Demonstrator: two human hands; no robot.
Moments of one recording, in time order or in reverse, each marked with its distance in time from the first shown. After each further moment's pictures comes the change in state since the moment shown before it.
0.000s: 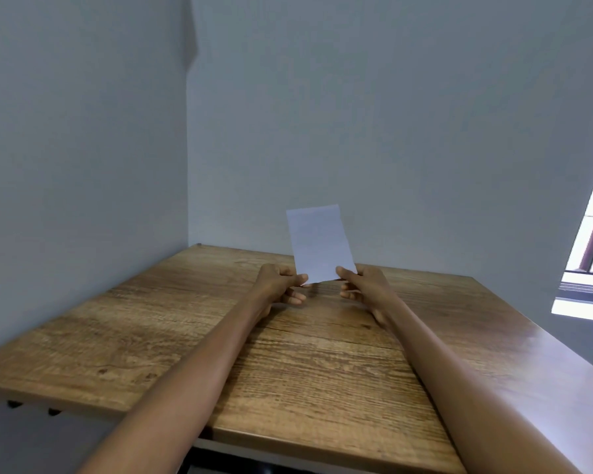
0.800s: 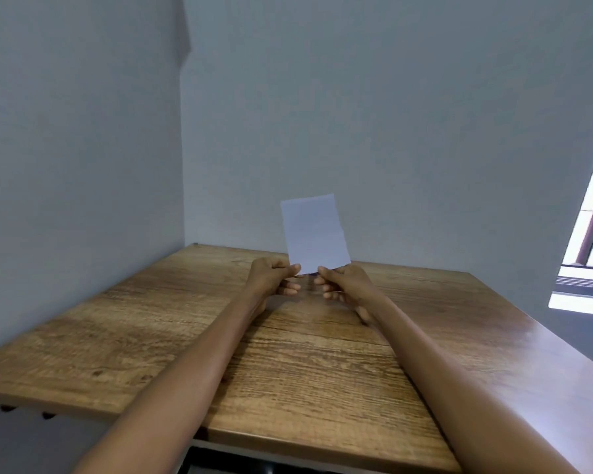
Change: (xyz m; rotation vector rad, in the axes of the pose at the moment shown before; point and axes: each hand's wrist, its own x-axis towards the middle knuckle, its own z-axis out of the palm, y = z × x) left_hand 0.007 0.000 -0.002 -0.049 0.091 0.060; right_hand -0.008 -0.003 0.022 0.029 -0.091 0.032
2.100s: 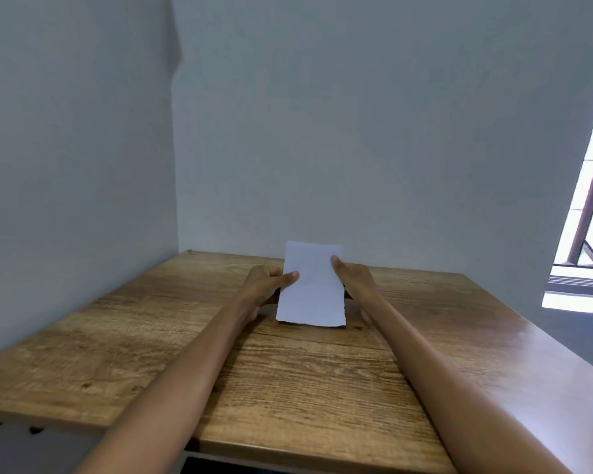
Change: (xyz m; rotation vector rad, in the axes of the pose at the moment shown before) left_hand -0.001 -0.003 -0.005 0.072 -0.118 -0.066; right_hand -0.005 -0.009 -0.010 -0.220 0.193 -0.101
